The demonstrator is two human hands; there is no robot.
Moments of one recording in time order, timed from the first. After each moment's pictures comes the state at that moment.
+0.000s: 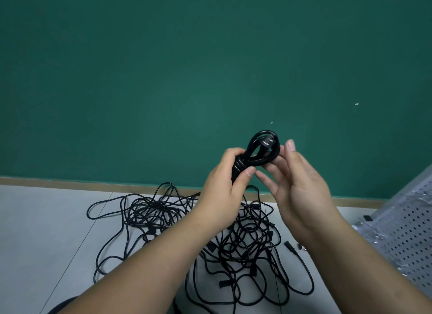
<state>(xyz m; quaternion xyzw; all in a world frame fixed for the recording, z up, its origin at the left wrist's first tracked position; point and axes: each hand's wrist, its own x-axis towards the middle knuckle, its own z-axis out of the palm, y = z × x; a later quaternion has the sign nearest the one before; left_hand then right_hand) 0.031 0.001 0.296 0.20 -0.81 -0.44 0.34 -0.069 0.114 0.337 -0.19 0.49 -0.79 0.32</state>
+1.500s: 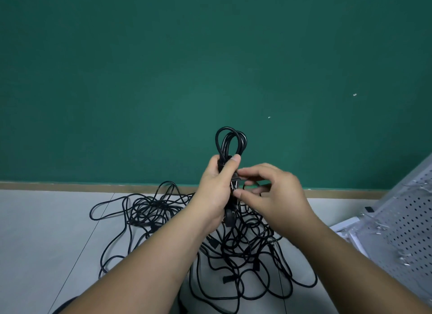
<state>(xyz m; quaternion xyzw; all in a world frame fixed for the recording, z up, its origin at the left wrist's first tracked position) 0.017 -0.002 0.286 0.30 -0.54 -0.74 0.28 -0.076 0.117 0.294 -0.46 0.72 -0.51 0.11</state>
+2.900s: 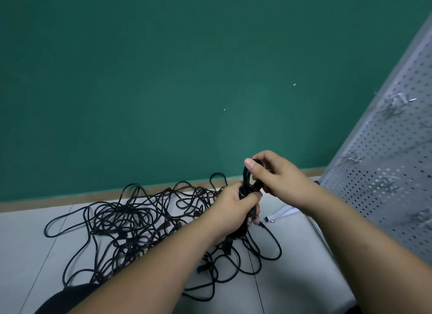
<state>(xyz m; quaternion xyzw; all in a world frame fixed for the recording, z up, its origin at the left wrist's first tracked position) -0.011 0.089 0.259 0.19 -0.68 -0.70 0.06 -0.140 0.195 0.302 -0.38 0.78 -0.45 0.21</state>
